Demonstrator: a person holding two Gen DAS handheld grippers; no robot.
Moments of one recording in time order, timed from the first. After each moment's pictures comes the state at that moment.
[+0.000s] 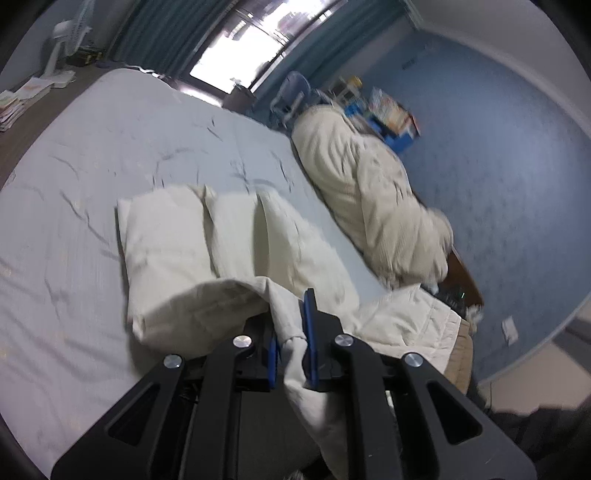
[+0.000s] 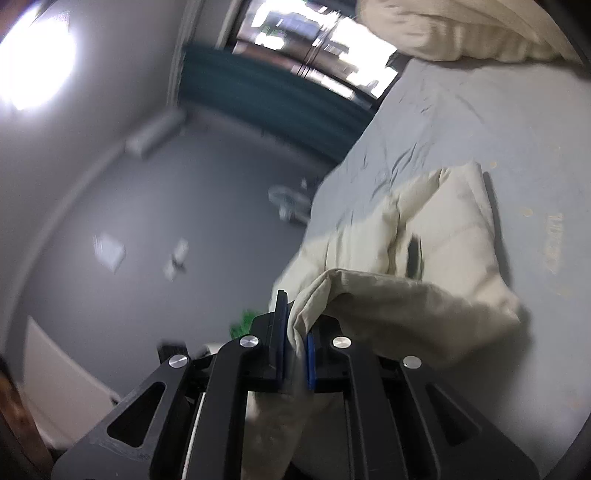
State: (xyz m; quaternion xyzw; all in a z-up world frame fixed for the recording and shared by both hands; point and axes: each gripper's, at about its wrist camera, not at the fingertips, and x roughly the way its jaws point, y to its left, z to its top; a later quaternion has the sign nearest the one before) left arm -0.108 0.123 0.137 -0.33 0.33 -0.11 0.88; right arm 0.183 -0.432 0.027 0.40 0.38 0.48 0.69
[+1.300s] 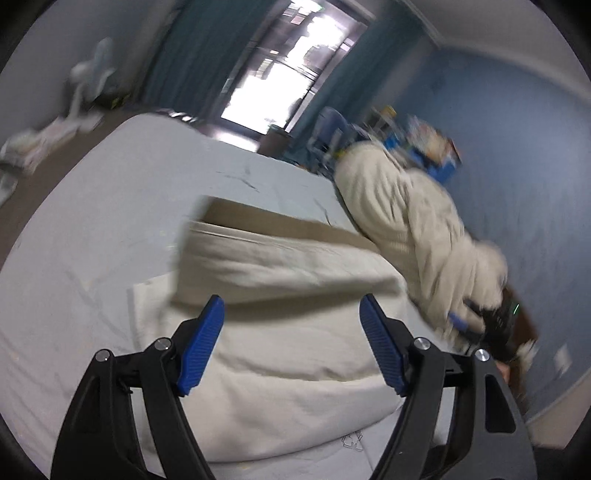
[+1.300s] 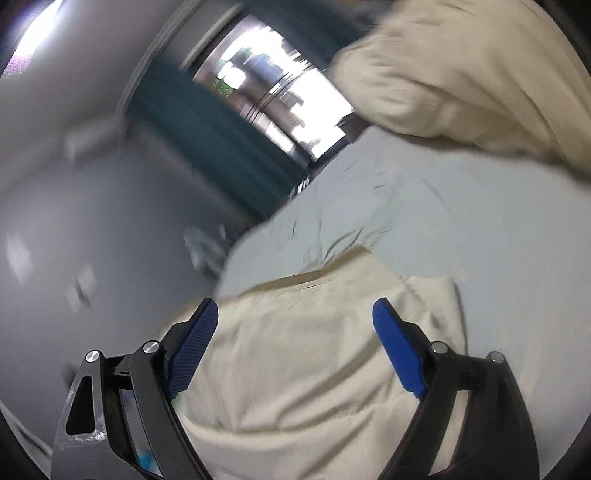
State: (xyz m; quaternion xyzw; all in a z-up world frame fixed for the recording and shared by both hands) left arm 0.008 0.120 0.142 -0.25 0.29 -0.01 0.92; right arm 0.223 -0.319 0.080 0.18 0.33 0.36 0.86
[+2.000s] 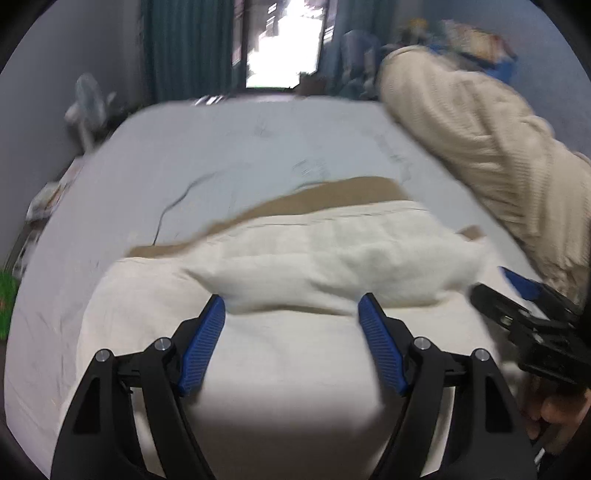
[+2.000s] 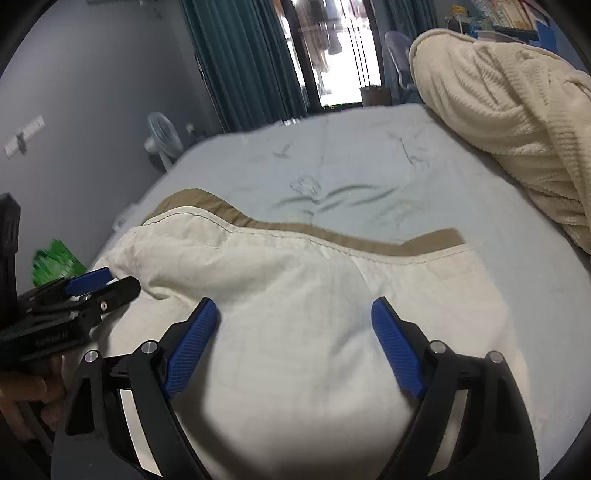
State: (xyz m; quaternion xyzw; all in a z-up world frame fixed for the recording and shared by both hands) left arm 0.194 0.037 0.040 -0.11 0.43 0.12 0.89; right arm 0.259 -0.161 0.017 -0.04 0.39 0.31 0.87
